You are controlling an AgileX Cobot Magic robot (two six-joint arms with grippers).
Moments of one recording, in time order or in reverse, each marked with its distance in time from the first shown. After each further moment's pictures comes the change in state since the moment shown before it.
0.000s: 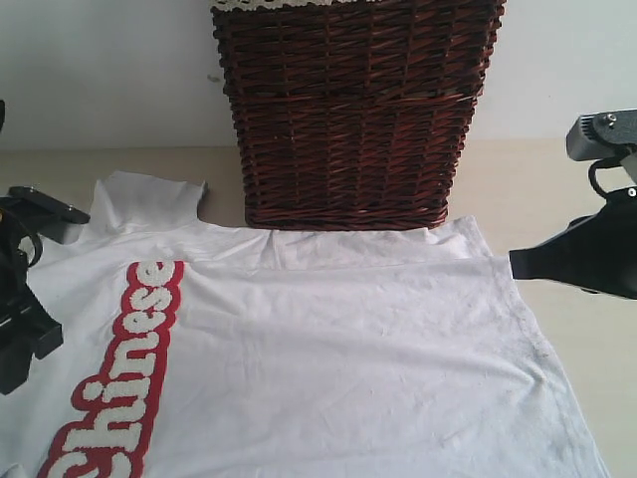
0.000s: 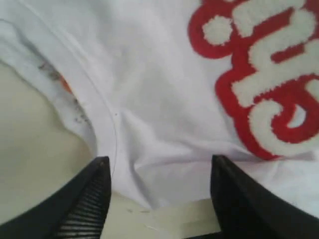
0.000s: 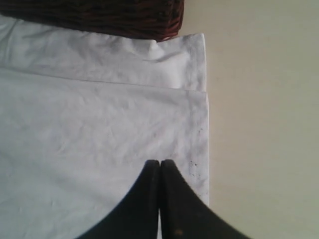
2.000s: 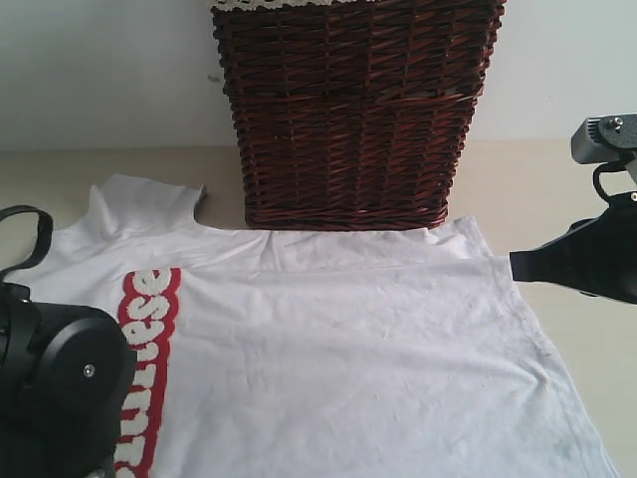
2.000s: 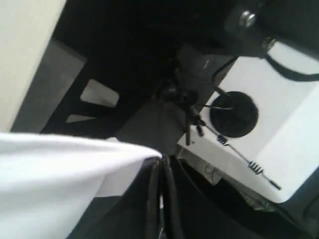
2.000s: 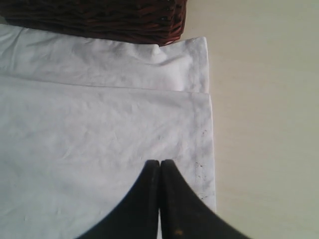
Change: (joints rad) left arm -0.616 -0.024 0.372 -0.738 -0.016 0.392; right arm 0.000 -0.008 0.022 0.017 -0.035 0.000
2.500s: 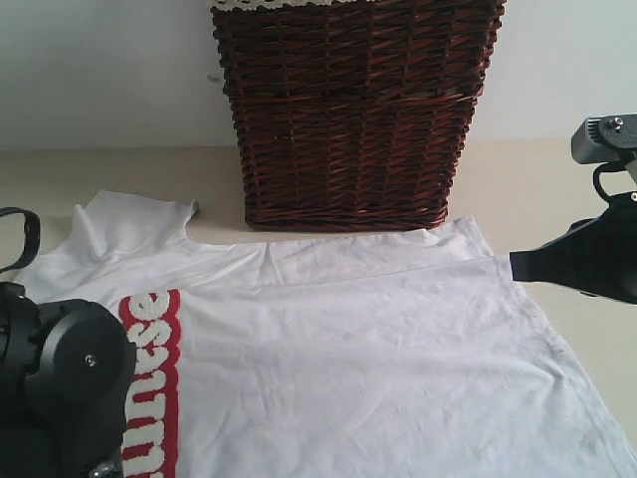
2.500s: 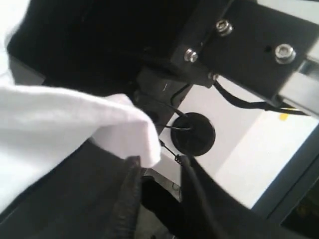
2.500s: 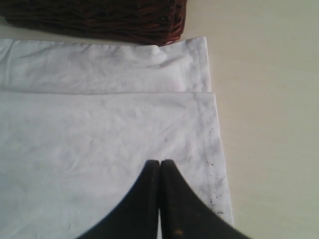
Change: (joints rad) left arm 0.002 0.000 0.000 -0.126 0.002 -0.015; right arm 0.000 0.000 0.000 0.000 0.000 0.000
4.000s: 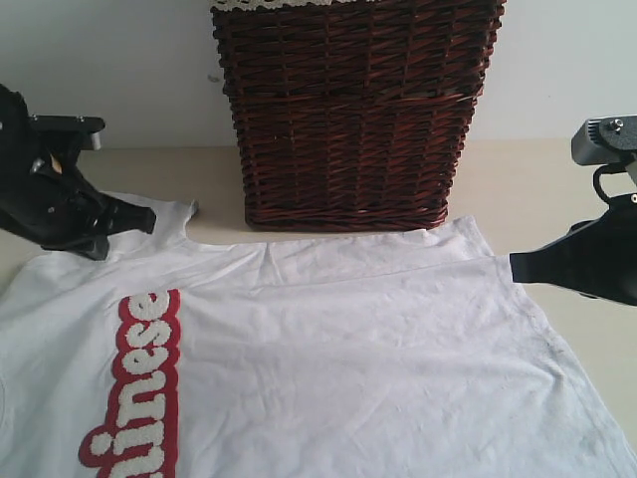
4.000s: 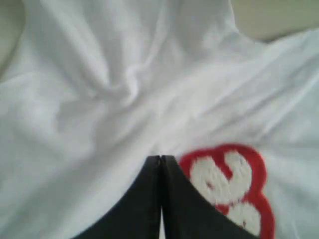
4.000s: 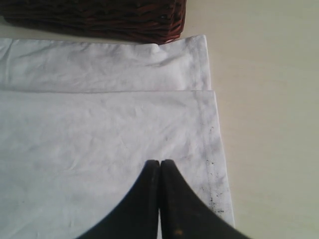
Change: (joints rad) left arm 0.665 0.161 -0.443 0.844 -0.628 -0.752; right arm 0.000 0.000 0.004 0.005 0.000 0.000
